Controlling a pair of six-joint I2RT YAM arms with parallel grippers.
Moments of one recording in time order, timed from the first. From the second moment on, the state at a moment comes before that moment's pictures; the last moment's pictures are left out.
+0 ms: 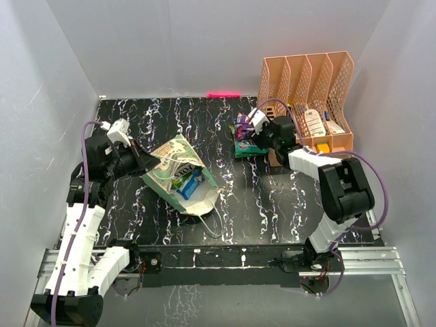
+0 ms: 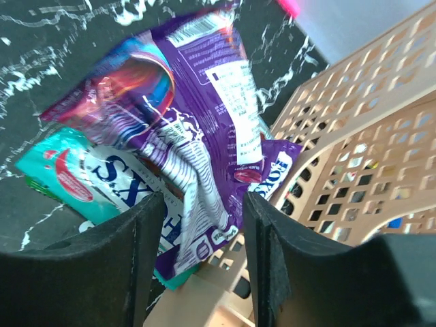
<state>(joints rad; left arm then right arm) -0.07 0.84 0.98 -0.65 0.49 -0.45 0.27 1.74 0.96 0.35 -0.19 -0.58</state>
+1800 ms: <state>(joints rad) -0.07 0.84 0.98 -0.65 0.52 -0.44 1.05 1.84 0.90 0.62 -0.06 -0.97</state>
